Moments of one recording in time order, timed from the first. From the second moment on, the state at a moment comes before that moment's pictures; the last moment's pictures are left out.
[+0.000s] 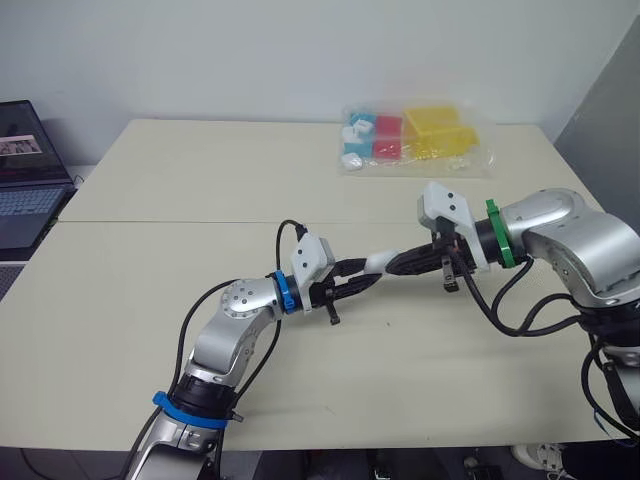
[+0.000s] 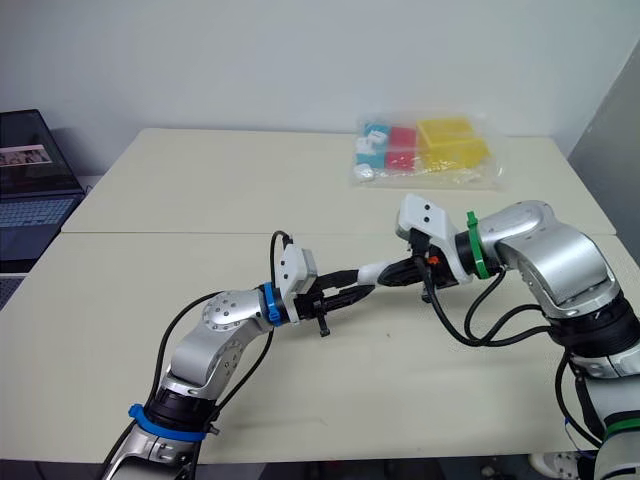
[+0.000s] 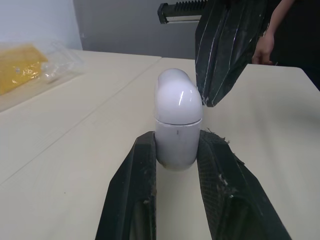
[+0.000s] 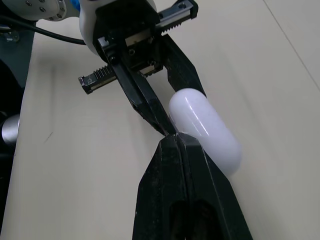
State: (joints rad) left arm -0.39 0.33 -0.19 -0.12 -0.31 0.26 -0.91; right arm -0.83 -0.85 0.27 -0.29 0.44 0.92 1.20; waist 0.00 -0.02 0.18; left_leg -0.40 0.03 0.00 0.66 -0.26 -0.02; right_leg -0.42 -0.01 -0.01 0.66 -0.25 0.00
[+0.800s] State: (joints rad) left arm -0.56 0.25 -0.18 0.10 -0.53 1.10 -0.81; right arm -0.41 -1.07 0.13 -0.51 0.32 0.64 1.12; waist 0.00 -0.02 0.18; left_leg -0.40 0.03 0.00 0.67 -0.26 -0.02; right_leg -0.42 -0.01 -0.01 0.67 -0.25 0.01
